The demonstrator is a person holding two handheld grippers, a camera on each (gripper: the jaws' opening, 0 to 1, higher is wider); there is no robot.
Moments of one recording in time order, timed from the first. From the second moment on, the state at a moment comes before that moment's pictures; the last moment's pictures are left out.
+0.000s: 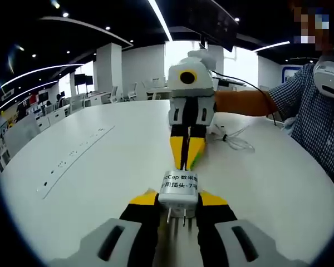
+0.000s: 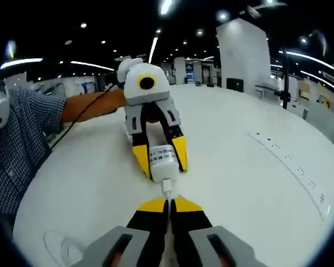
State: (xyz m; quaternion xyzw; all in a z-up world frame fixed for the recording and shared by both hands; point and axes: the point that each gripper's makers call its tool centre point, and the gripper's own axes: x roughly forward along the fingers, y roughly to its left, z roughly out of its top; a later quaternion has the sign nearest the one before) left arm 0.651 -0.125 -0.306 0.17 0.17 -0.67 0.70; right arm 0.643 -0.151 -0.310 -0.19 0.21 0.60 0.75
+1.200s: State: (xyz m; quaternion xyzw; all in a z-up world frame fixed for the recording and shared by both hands) left arm 0.632 -0.137 -0.303 0.16 0.16 -0.68 0.69; right arm 0.644 -0.145 -0.311 -0.21 0.21 0.63 0.72
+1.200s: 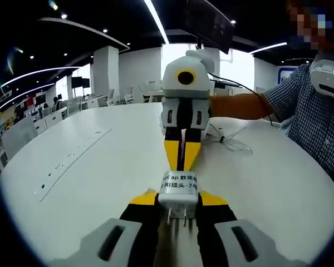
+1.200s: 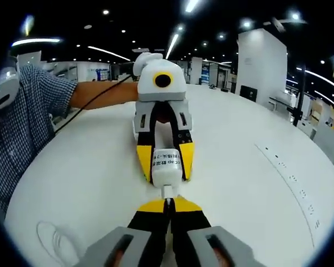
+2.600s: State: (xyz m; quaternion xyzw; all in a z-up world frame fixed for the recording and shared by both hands) left arm 0.646 -0.128 -0.304 0.14 0.14 -0.69 0.70; right arm 0.655 -0.144 -0.312 -0.17 0.24 0.62 0.73
